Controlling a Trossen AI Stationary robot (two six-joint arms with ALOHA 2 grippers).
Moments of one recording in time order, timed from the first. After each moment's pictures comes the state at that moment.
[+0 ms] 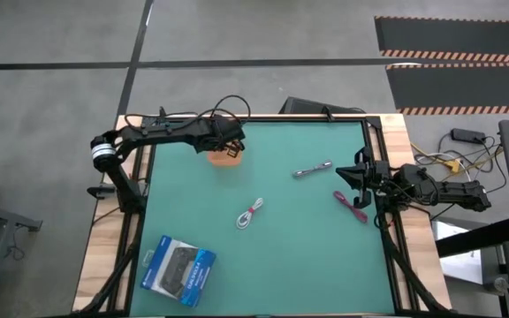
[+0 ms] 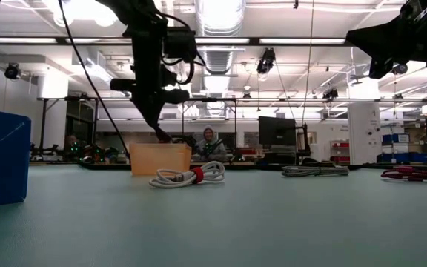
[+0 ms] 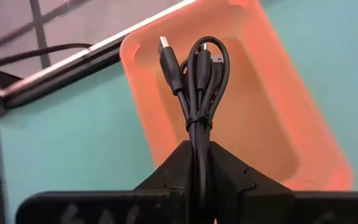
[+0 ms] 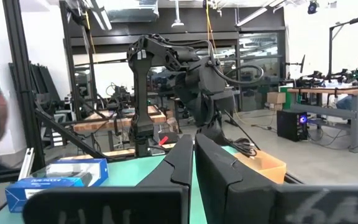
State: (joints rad) left arm 0.39 1.69 1.32 -0.91 -0.53 -0.74; right arm -0.05 0.05 0.05 0.24 0.11 0.04
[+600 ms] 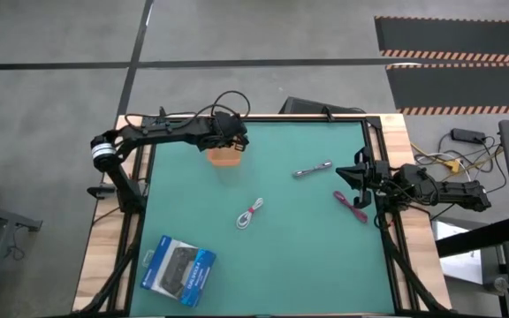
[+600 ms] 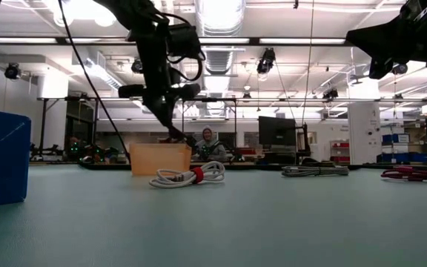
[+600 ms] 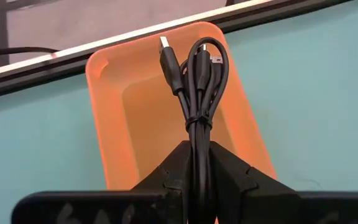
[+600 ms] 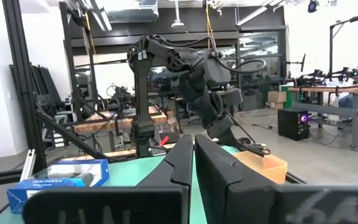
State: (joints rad) left arm 0.40 1.69 1.32 -0.76 -0.49 -0.81; right arm -0.05 0.05 0.05 0.24 0.11 0.05
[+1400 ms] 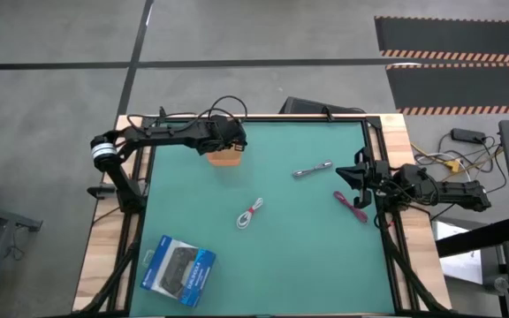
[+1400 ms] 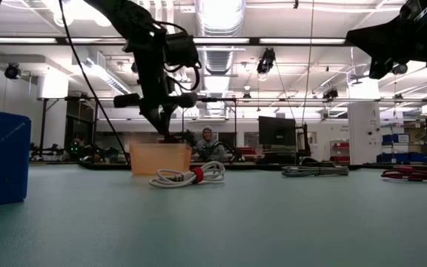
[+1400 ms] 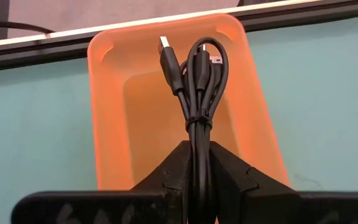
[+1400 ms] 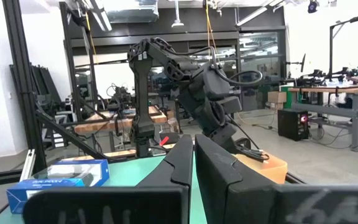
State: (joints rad) left arm 0.41 1.69 1.23 -0.66 -0.51 -0.91; right arm -0.05 0.05 0.05 0.24 0.11 0.05
